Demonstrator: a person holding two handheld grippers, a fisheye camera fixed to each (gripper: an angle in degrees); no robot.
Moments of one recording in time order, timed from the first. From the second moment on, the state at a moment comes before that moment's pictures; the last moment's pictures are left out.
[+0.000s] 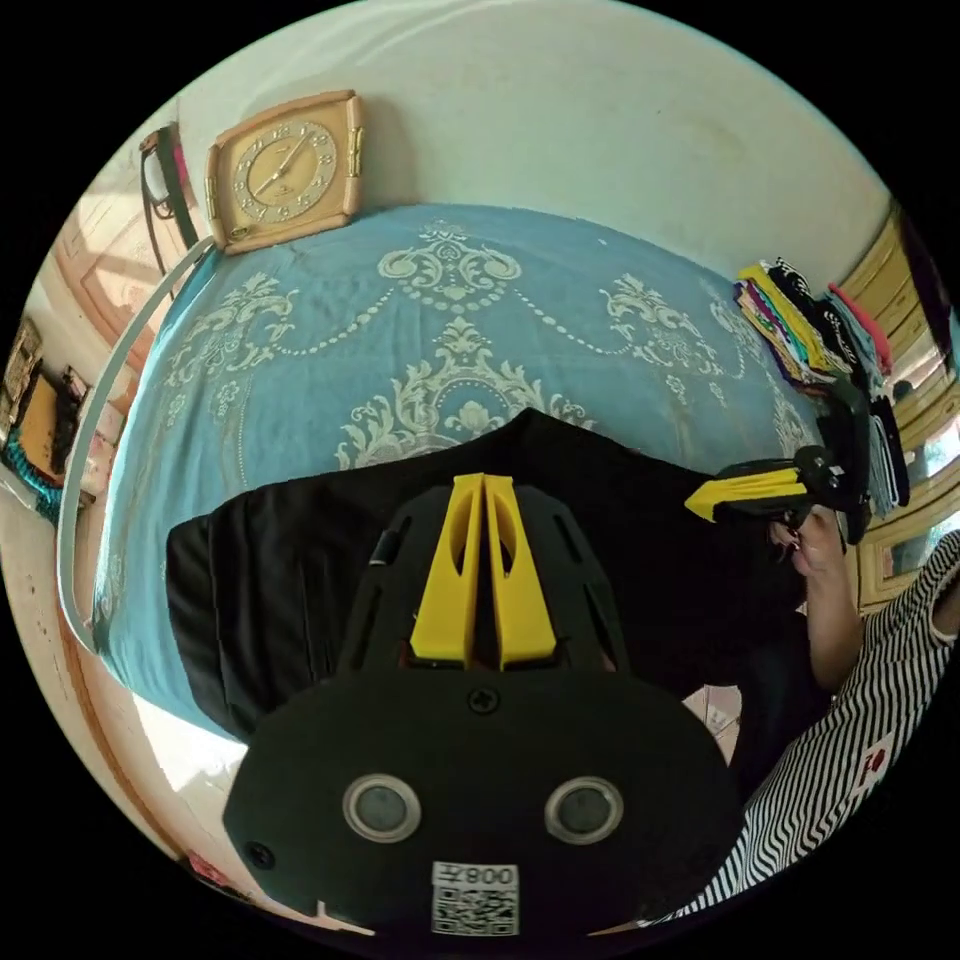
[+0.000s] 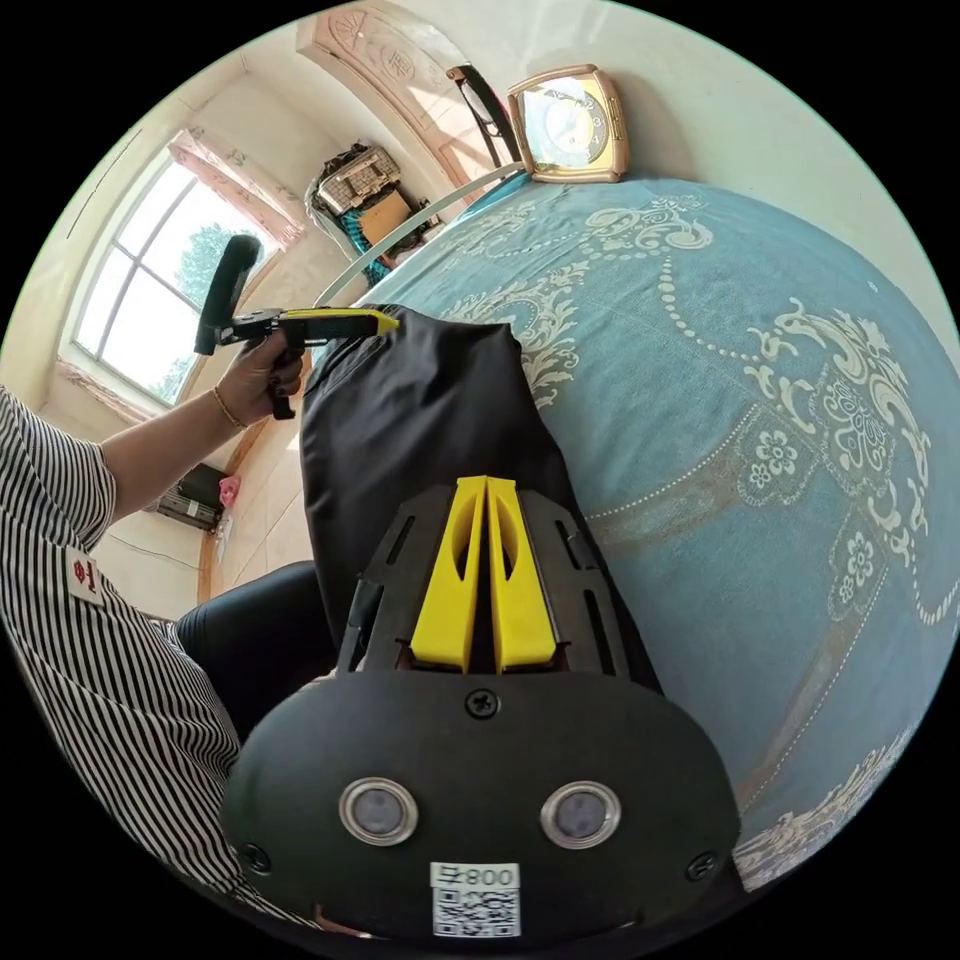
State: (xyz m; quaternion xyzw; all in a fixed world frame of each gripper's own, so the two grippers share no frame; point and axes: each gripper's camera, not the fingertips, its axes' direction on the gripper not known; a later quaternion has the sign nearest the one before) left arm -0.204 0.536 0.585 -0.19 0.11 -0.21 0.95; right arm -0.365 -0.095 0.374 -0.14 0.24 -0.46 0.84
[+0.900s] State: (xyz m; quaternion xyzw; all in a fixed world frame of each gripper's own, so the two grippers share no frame) left arm -0.212 0.417 0.627 -0.24 0.12 -0.22 0.94; right arm -0.310 -0.070 0.285 -0.15 0.29 -0.35 0.88
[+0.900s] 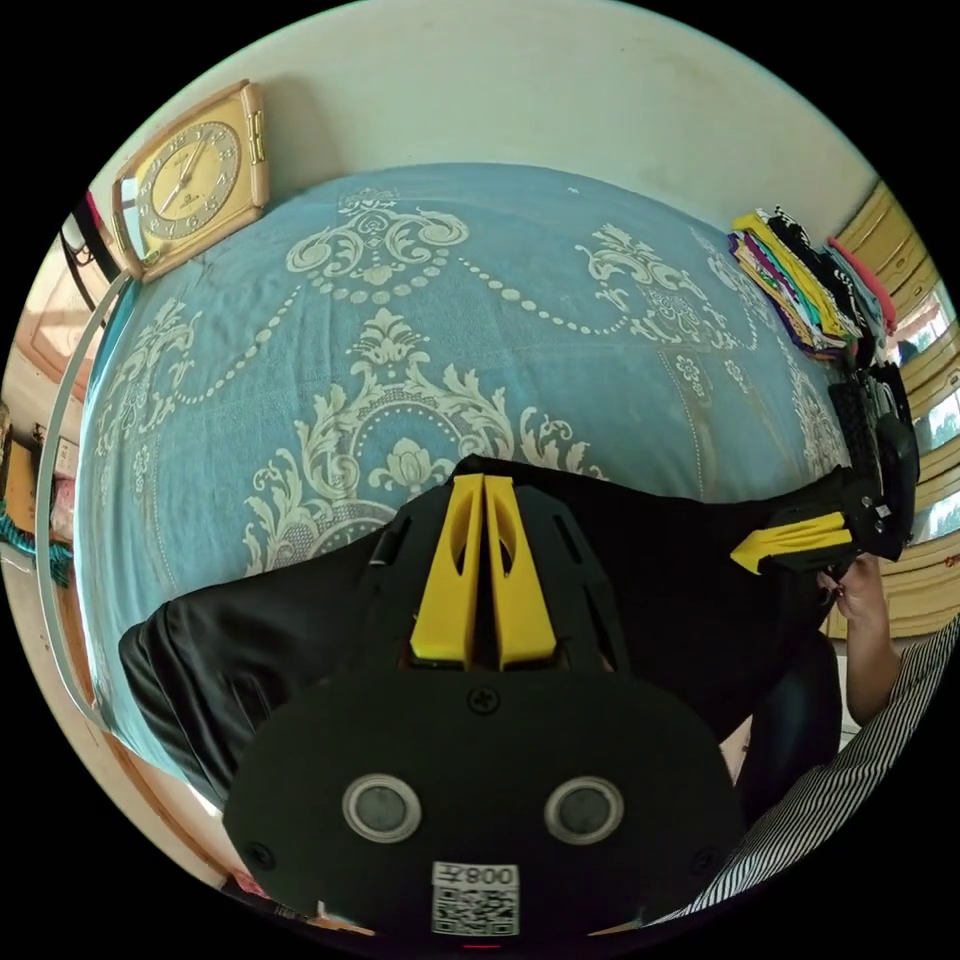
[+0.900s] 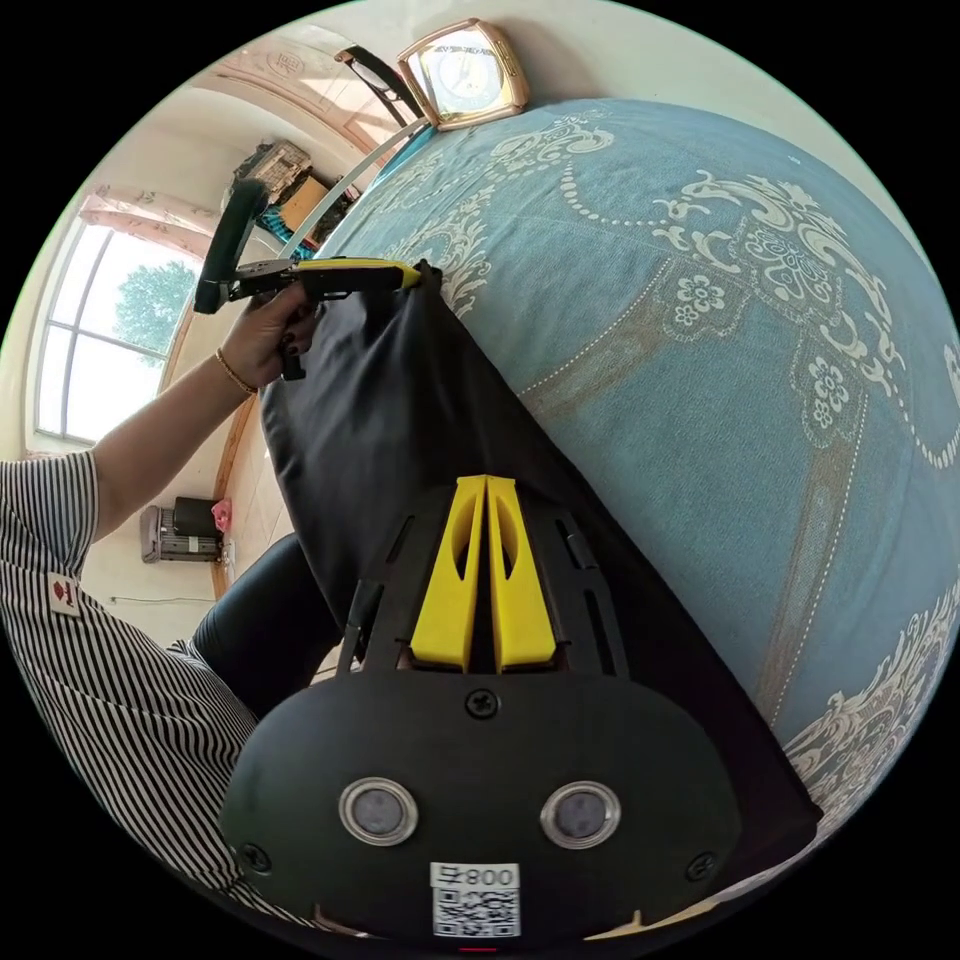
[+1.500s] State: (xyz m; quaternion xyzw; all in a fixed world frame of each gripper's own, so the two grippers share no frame) left arm -0.106 0.317 0.526 -0.22 0.25 -0.19 0.92; right arm -0.258 0.021 0.147 -0.05 0.39 -0.29 0.87
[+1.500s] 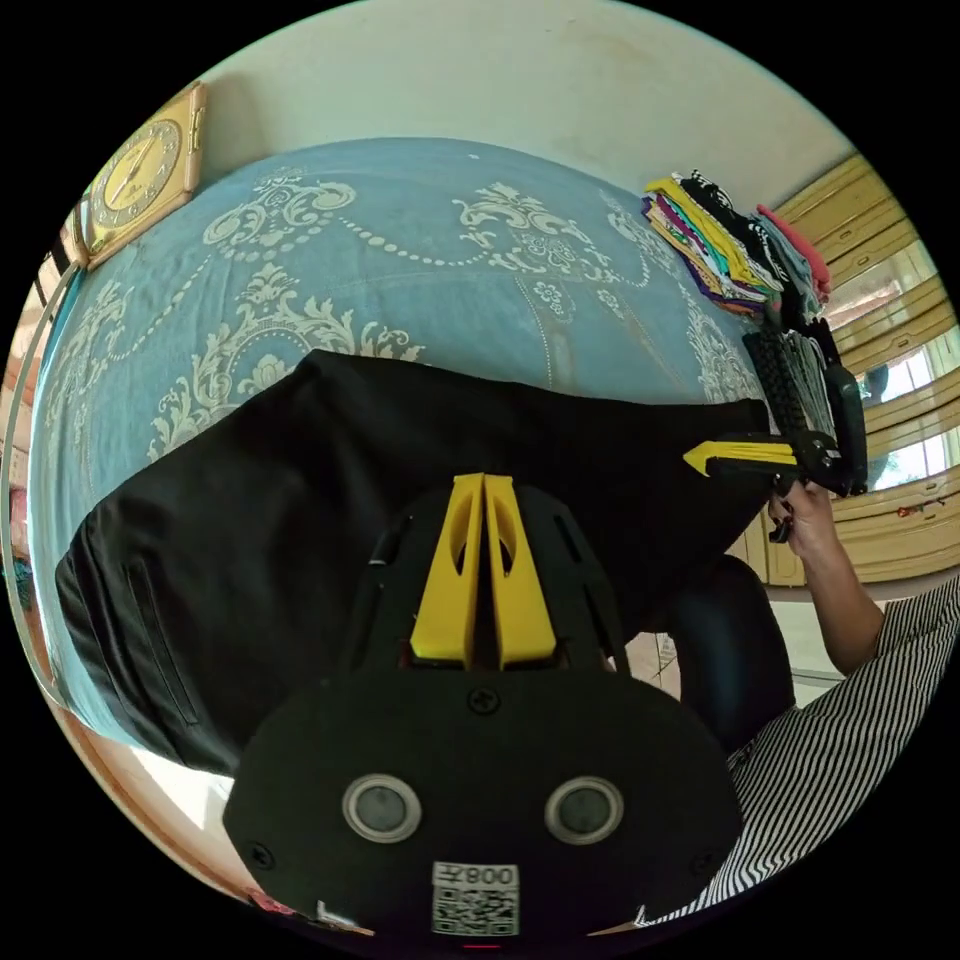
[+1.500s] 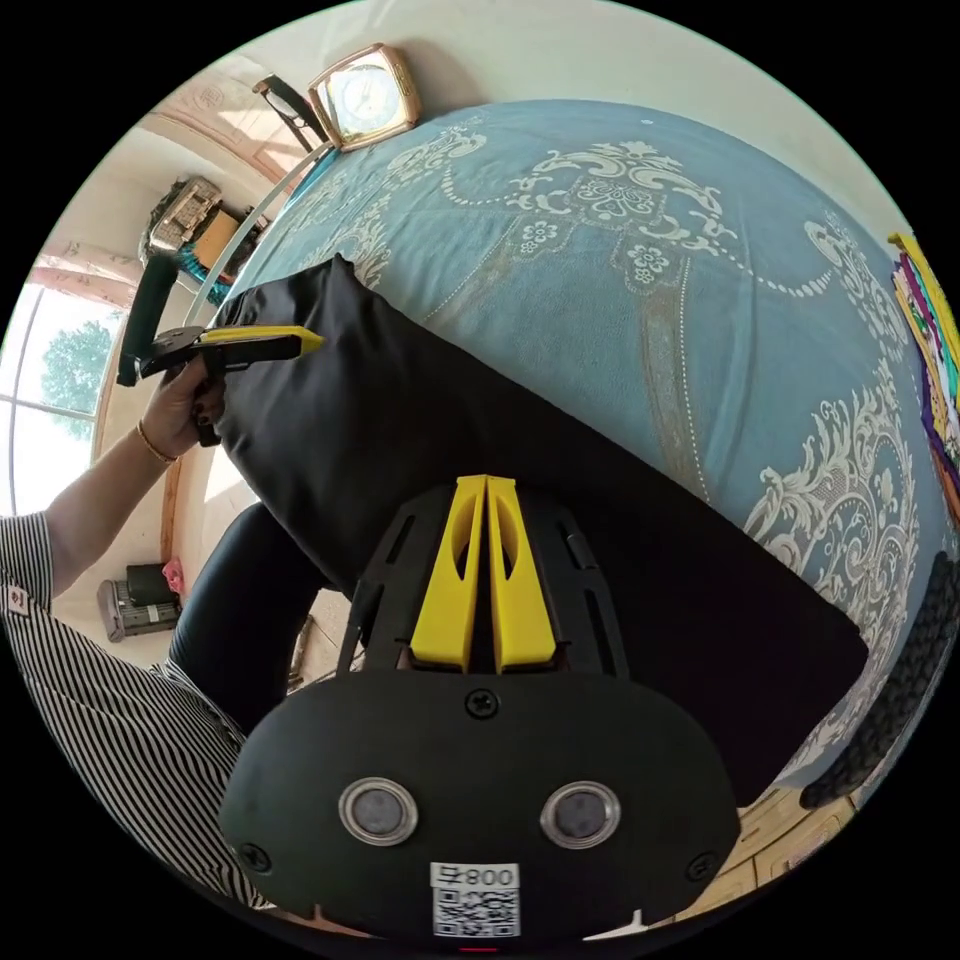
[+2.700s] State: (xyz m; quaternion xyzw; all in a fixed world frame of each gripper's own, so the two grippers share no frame) left arm 0.157 -0.049 0.427 -0.26 0.34 -0.01 0.90; right arm 0.012 0.261 -0.231 0.26 0.26 -0.05 0.93
